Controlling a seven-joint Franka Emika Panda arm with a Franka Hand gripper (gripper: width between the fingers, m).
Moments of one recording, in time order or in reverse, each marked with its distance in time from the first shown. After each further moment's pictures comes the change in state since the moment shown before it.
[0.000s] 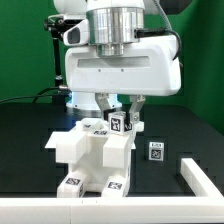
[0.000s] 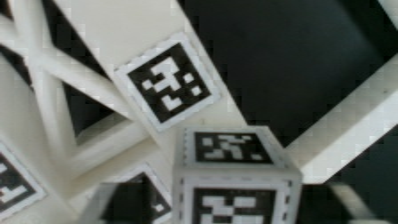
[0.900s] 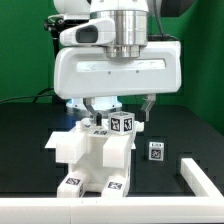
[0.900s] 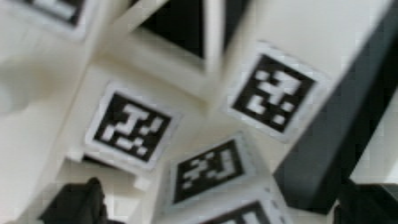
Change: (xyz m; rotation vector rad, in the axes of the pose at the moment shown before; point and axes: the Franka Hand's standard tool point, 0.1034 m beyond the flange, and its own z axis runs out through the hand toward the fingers) arm -0.001 0.001 0.003 -0.036 -0.009 -1.055
